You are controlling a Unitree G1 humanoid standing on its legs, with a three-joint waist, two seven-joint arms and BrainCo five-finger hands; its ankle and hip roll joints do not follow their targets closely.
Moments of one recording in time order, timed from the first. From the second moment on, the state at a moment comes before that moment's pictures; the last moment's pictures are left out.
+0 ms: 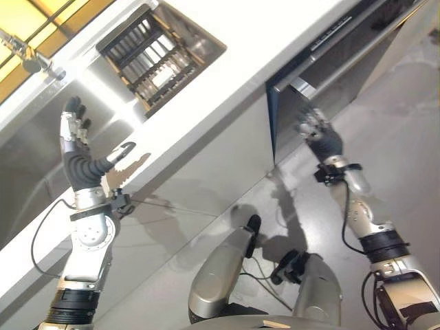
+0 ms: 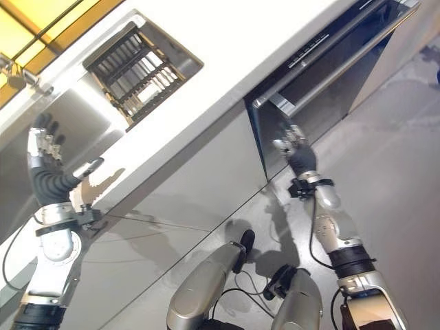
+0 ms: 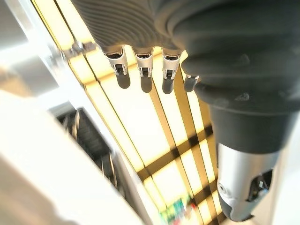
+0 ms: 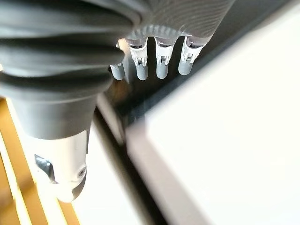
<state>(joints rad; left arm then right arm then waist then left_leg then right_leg) -0.03 0.55 0.09 -0.14 -0.21 -0.43 0.44 -0.42 -0.47 0.21 0.11 0.83 -0.05 0.11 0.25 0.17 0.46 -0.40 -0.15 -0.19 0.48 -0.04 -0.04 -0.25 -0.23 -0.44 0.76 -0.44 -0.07</state>
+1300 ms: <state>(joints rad) 0.13 0.44 0.13 -0.21 -0.30 -0.26 0.34 0.06 -0.39 0.16 -0.34 0.48 -0.02 -0.64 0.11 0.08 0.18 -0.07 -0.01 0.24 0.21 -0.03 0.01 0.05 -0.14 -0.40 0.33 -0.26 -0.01</state>
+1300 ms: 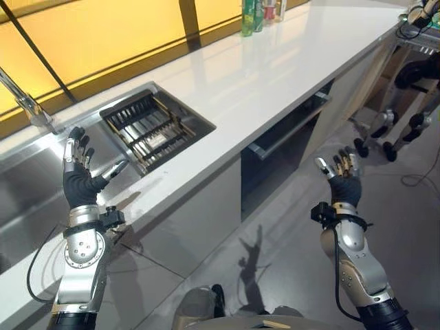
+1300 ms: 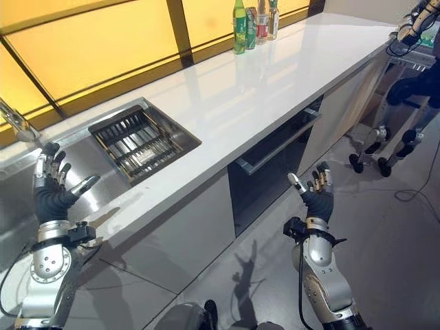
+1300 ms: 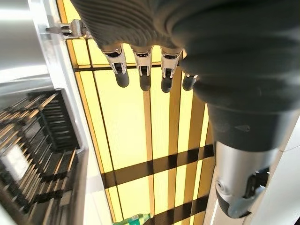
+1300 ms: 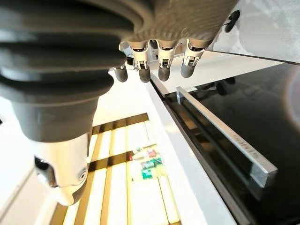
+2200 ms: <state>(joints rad) 0.02 0.42 -0.02 -0.29 -0.50 -0.15 0.26 -0.11 -0.48 0.20 -0.34 0.30 -0.07 -0.37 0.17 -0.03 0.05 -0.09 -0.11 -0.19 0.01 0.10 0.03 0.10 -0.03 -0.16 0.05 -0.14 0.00</state>
